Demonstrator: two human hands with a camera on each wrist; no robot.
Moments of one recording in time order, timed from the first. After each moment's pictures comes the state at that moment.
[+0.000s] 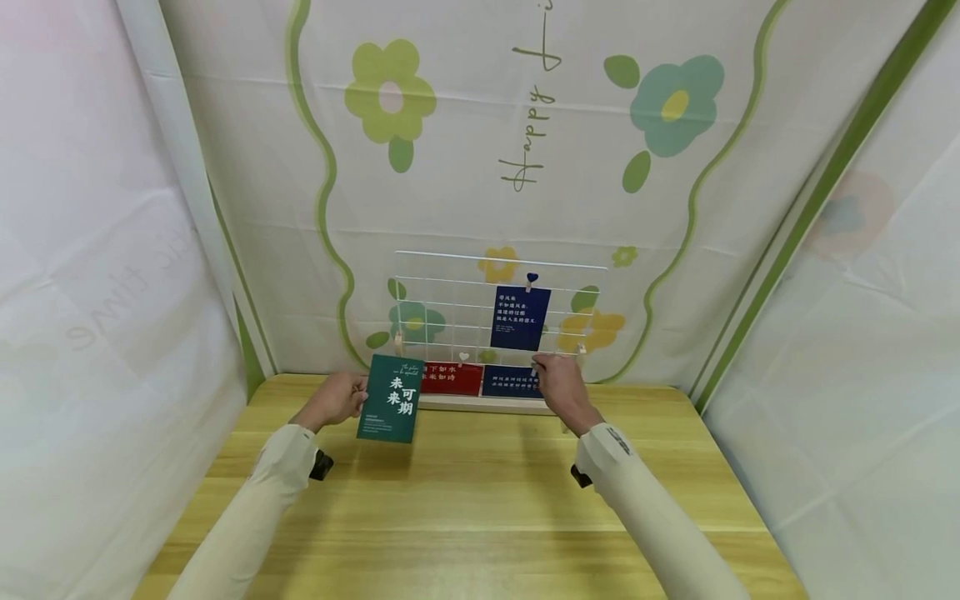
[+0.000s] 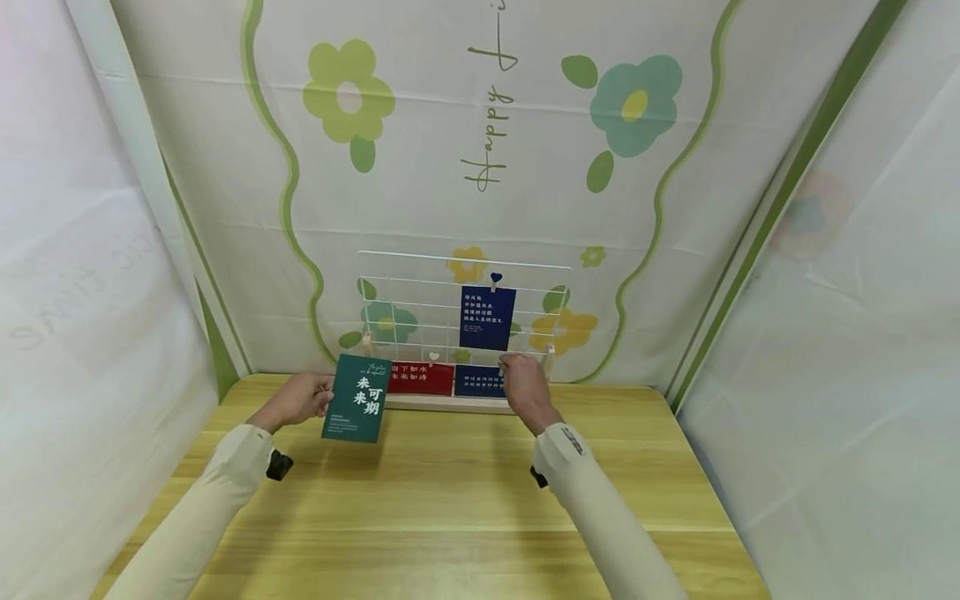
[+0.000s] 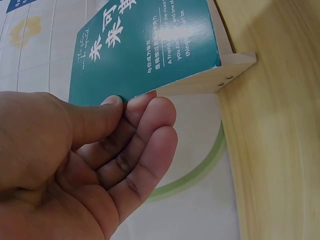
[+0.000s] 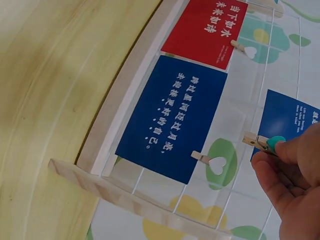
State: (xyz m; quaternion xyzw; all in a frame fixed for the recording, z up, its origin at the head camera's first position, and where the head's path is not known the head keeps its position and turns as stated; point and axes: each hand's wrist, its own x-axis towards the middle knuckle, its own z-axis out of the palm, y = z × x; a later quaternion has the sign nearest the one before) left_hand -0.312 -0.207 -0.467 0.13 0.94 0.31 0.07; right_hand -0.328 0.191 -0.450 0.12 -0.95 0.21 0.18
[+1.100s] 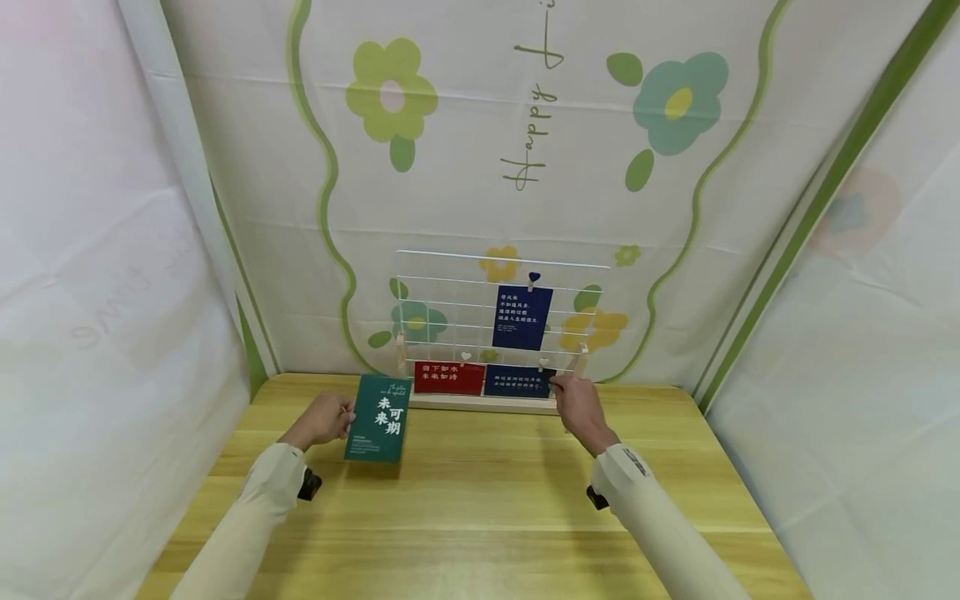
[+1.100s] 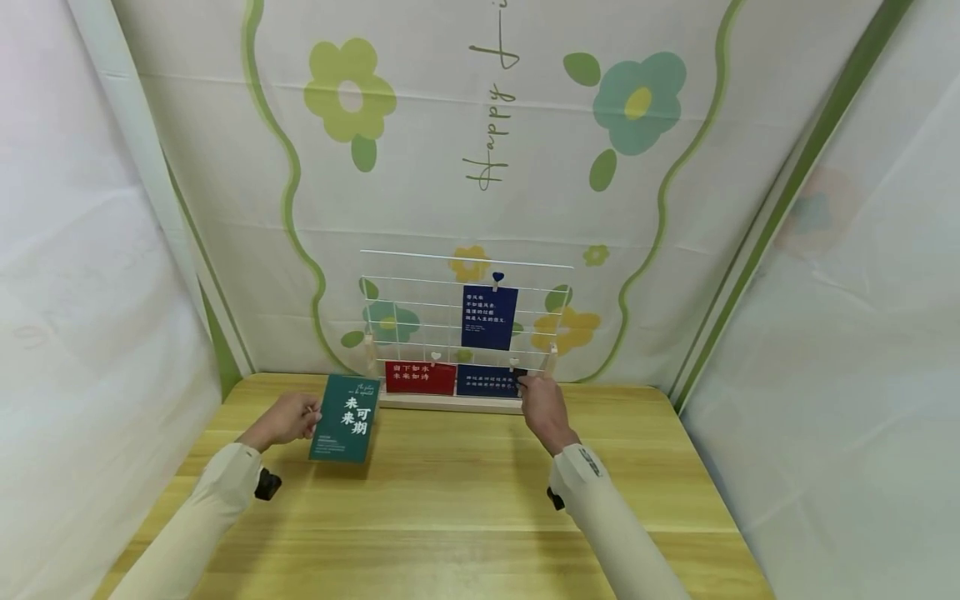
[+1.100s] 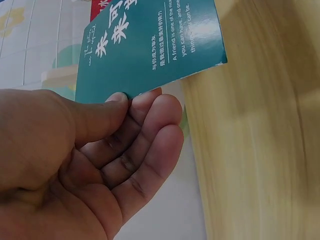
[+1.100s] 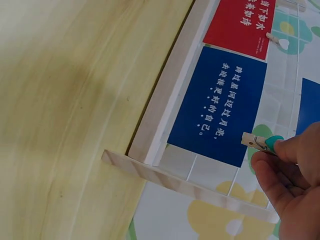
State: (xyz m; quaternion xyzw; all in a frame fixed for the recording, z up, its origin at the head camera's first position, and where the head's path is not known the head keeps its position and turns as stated) left_hand -0.295 -0.226 -0.496 0.10 0.94 0.32 0.10; right_hand -0.317 0.221 -0.487 0.09 -0.96 0.20 0.17
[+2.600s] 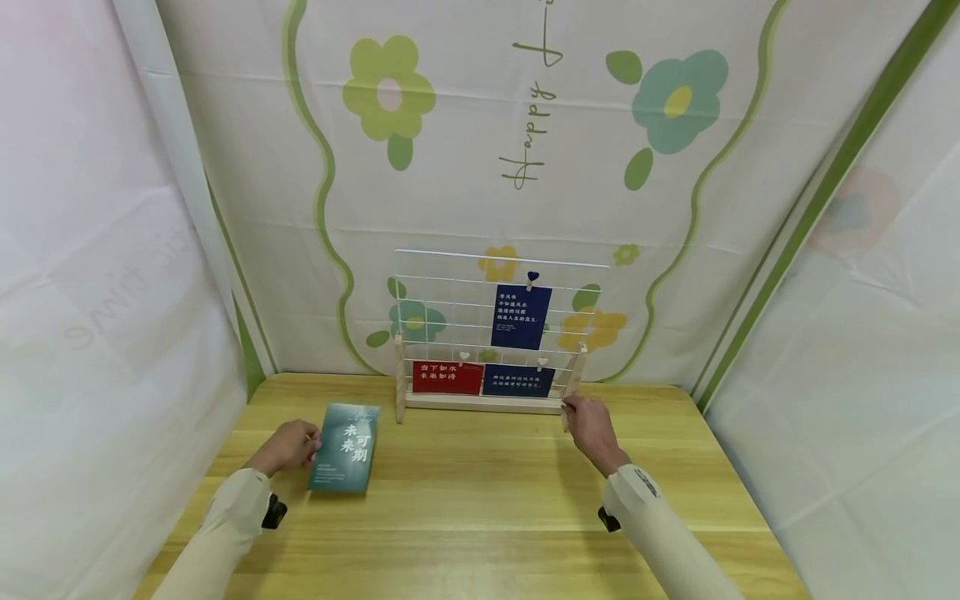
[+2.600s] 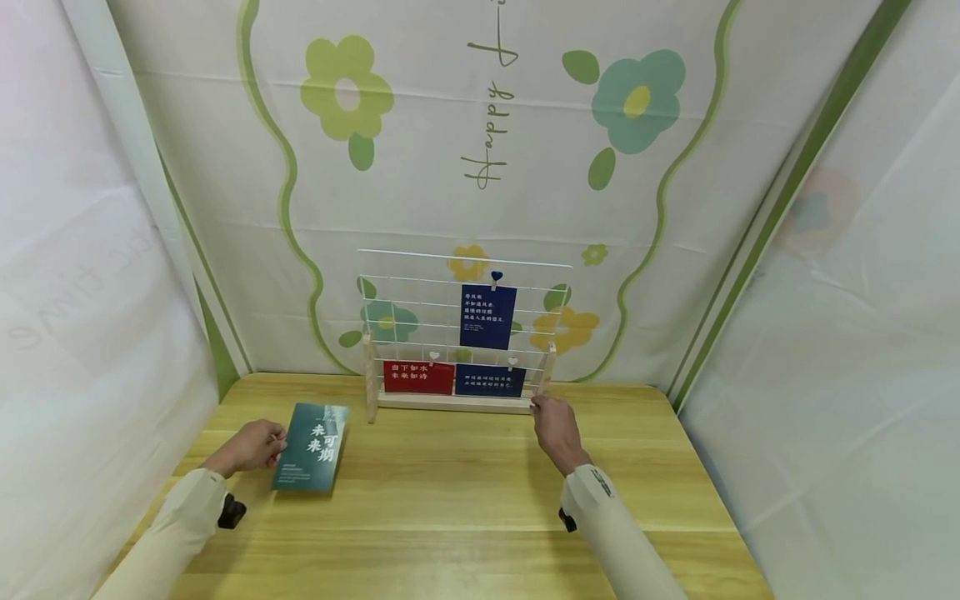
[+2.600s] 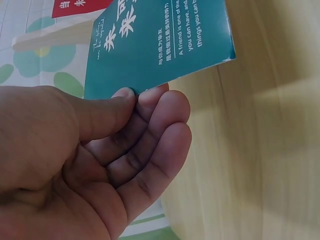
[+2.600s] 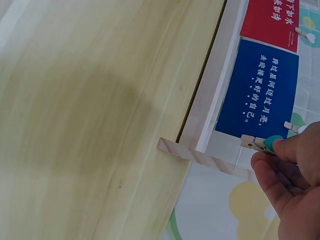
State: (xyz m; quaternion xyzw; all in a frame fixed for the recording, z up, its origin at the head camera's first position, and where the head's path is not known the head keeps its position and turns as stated) left_hand -0.266 -0.275 -0.528 0.07 0.94 0.31 0.13; right_hand -0.303 0.248 -0.525 0.07 -0.96 0.22 0.15
